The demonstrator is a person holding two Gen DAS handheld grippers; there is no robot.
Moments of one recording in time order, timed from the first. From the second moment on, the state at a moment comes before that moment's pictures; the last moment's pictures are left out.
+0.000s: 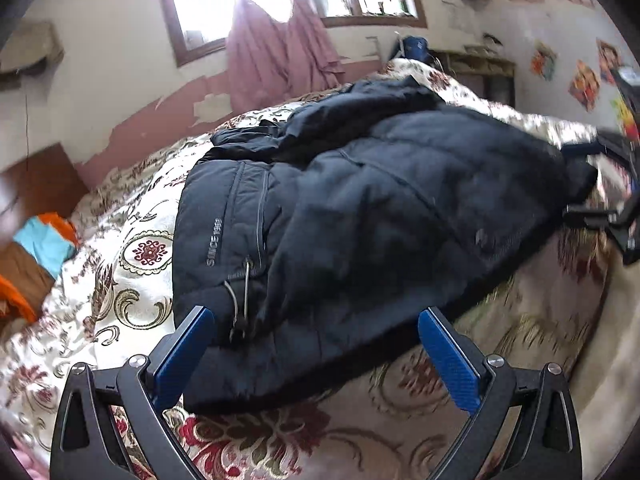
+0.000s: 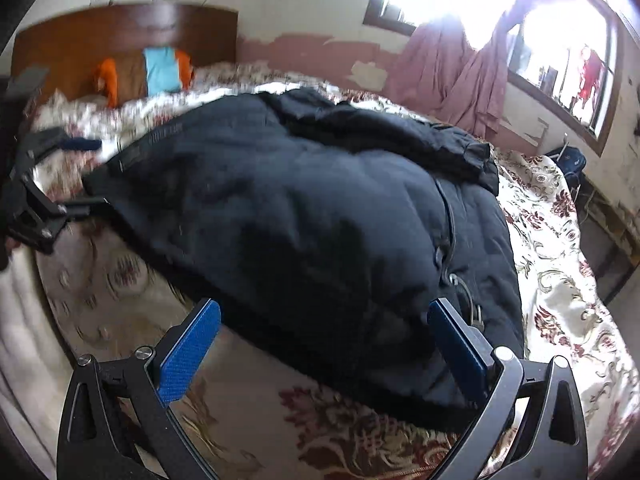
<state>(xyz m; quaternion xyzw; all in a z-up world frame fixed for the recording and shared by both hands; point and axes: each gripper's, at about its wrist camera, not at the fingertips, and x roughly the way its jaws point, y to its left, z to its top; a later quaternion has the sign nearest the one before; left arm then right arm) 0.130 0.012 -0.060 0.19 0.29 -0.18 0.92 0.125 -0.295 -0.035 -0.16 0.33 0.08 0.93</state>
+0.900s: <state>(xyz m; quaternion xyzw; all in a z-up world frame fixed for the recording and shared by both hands) 0.115 -0.007 -0.110 0.35 0.18 -0.01 0.92 0.117 -0.292 -0.074 -0.34 0.28 -0.12 0.89</state>
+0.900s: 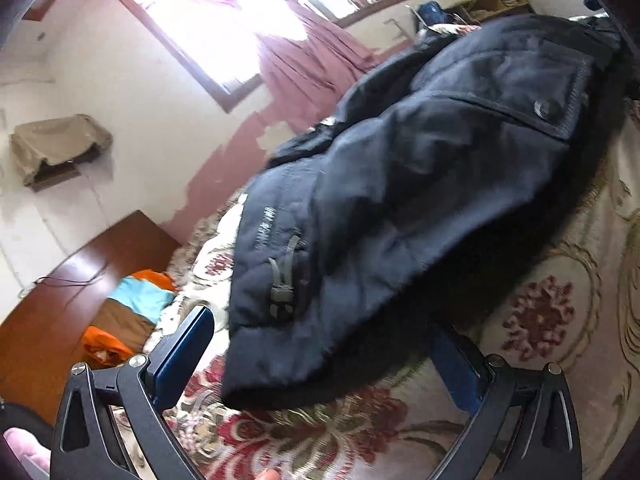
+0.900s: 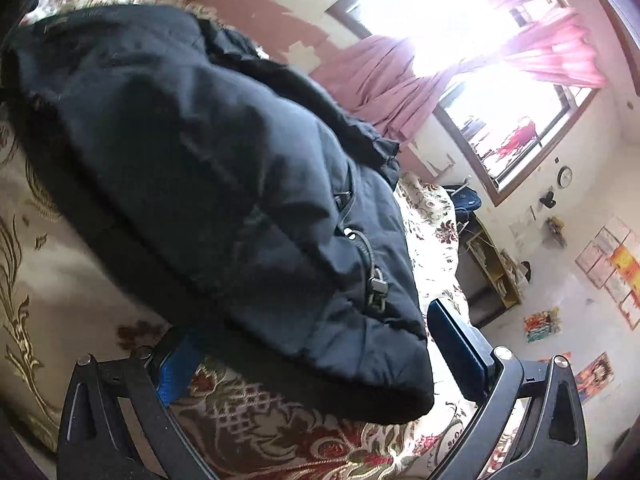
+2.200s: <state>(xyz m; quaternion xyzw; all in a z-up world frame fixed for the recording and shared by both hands) 0.057 -0.009 -0.040 0.28 0.16 -0.07 0.94 0.037 -0.334 -0.048 -0.20 0.18 -0.09 0.96</state>
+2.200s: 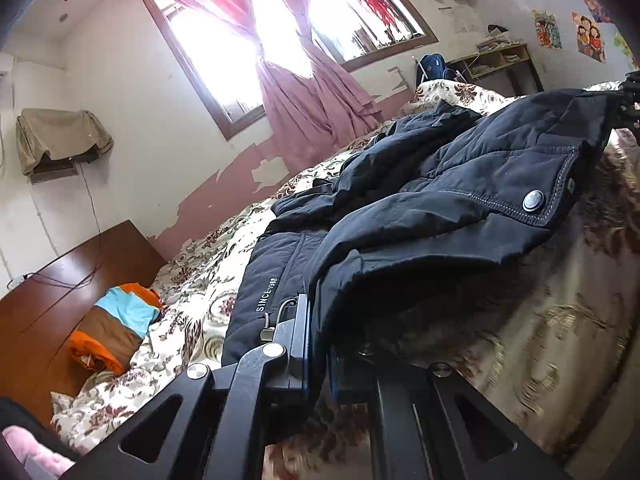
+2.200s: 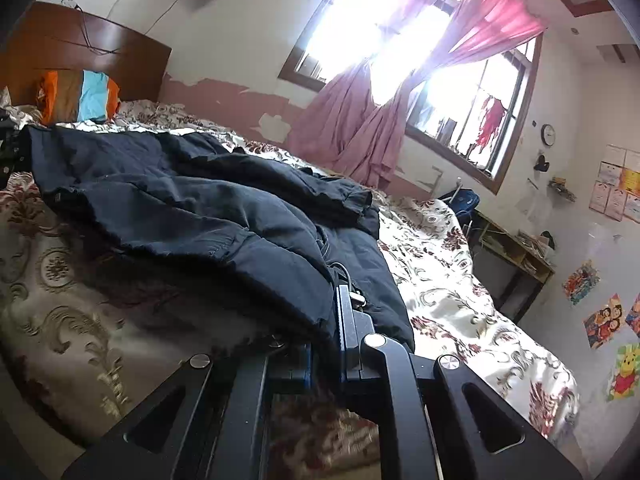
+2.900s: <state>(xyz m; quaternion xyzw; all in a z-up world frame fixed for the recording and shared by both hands) 0.160 -0.007 0.109 0.17 0.14 -0.08 0.97 0.129 -0.355 0.081 -0.18 0.07 -0.07 0.98</state>
